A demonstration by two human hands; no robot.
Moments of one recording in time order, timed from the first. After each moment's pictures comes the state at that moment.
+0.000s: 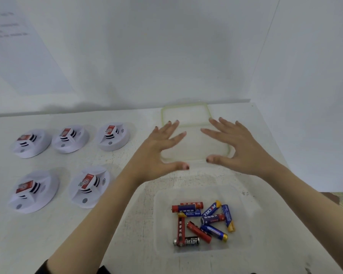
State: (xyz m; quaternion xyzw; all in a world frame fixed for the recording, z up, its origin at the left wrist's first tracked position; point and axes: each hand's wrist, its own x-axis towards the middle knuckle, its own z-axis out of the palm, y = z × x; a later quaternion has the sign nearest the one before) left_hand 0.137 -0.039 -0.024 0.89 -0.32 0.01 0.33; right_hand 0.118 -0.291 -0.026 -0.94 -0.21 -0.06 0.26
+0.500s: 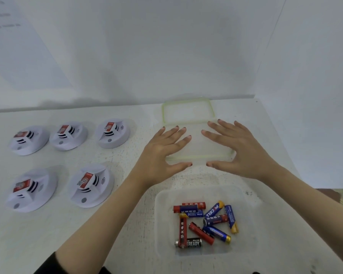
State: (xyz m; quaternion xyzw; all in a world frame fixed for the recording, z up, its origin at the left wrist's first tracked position) left_hand 0.141 -0.047 -0.053 0.88 -0.34 0.13 0.29; right_hand 0.119 -0.290 -0.041 -0.94 -0.23 -0.10 0.23
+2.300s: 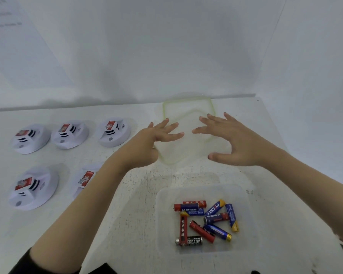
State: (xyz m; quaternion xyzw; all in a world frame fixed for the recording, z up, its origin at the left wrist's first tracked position) left_hand 0.153 -0.025 -0.001 0.90 -0.28 -0.11 0.32; right_hand 0.140 -0.288 -0.021 -0.93 -0.31 -0.02 0.21
